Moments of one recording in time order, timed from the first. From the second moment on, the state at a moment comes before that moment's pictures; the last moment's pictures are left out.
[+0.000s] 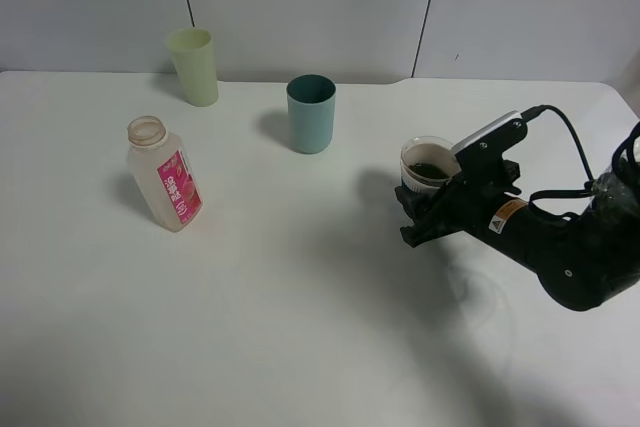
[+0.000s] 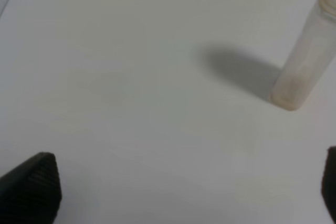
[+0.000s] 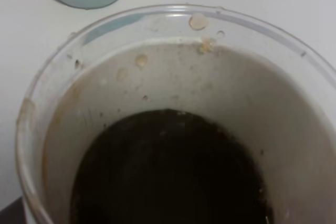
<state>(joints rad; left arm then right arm) -0.02 0.00 -0.51 0.08 1.06 -0.12 0.38 2.04 -0.34 0.02 -1.21 -0.18</state>
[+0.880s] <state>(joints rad) -0.02 0.00 -0.51 0.08 1.06 -0.12 0.38 1.78 -0.58 0.07 -0.67 0.09</state>
